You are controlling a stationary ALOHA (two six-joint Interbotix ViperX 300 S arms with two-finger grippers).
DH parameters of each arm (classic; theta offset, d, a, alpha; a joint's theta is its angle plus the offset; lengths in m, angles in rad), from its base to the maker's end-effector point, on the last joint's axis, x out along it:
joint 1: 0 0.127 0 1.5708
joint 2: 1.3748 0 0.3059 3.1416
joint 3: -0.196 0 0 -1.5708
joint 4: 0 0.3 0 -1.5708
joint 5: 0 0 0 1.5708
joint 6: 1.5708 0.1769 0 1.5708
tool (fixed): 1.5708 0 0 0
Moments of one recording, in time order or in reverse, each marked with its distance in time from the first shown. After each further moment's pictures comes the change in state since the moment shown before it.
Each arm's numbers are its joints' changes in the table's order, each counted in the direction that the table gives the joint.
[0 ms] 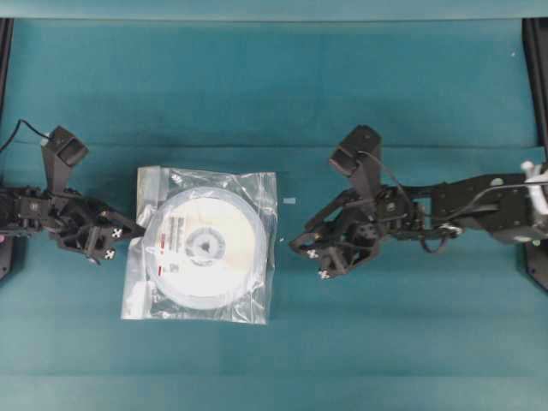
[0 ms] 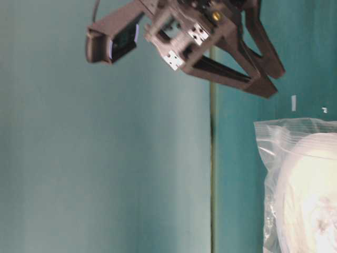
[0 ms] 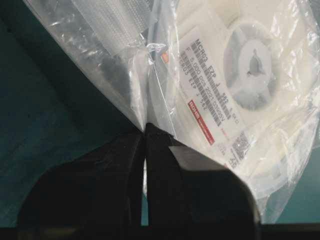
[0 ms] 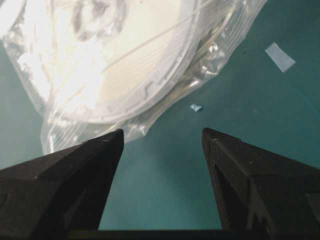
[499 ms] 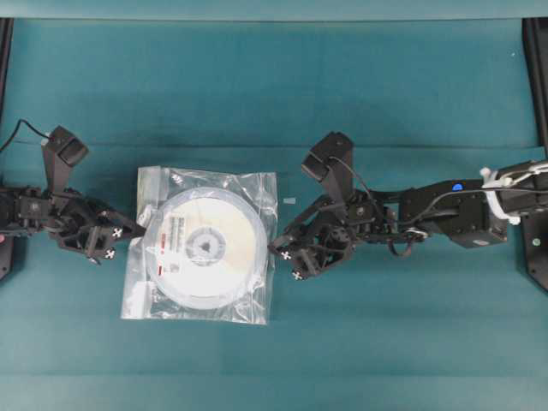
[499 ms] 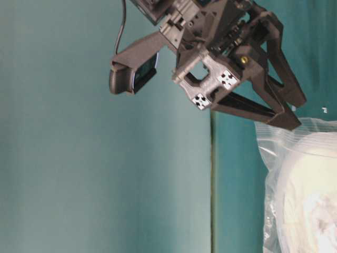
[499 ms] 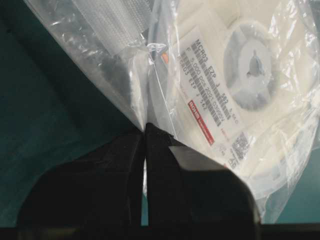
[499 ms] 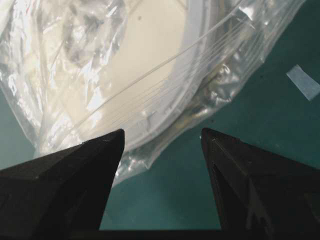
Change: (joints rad) left arm 0.000 -0.002 -0.002 0.002 0.000 -0.003; right arm 0.000 -0.118 -0.089 0.017 0.020 0.000
